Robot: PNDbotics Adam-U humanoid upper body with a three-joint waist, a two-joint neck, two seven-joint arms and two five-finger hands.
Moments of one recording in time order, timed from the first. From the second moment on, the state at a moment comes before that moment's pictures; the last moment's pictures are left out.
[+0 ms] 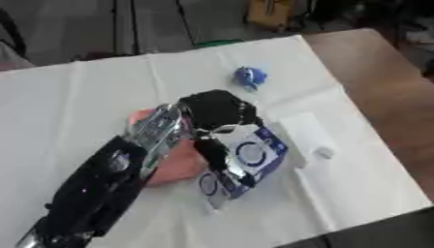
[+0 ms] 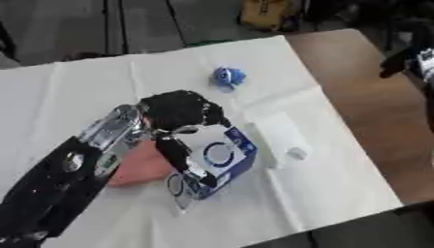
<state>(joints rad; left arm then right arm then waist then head) -0.77 0.12 -0.54 -1.31 -1.19 -0.43 -0.37 -0.15 -0.42 -0.17 -1.94 -0.17 -0.09 0.03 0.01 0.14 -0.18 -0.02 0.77</state>
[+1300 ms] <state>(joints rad) -0.73 0.10 -0.55 -1.31 -1.35 -0.45 -0.31 -0.15 -0.42 -0.17 -1.94 -0.17 -0.09 0.03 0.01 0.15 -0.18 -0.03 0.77</state>
